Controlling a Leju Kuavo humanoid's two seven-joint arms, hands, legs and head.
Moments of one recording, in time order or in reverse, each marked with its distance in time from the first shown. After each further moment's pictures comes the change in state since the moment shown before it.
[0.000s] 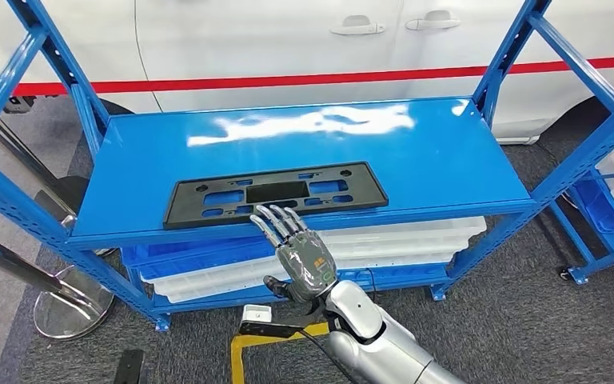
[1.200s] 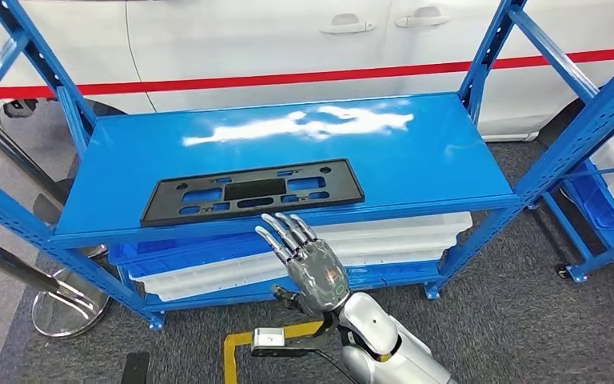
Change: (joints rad) left arm 0.009 -0.021 0.080 -0.013 -0.074 0.045 -0.038; right arm 0.094 -0.063 -0.021 -0.157 0.073 0.000 -0.033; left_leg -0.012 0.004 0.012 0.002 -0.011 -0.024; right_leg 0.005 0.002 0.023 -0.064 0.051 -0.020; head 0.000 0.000
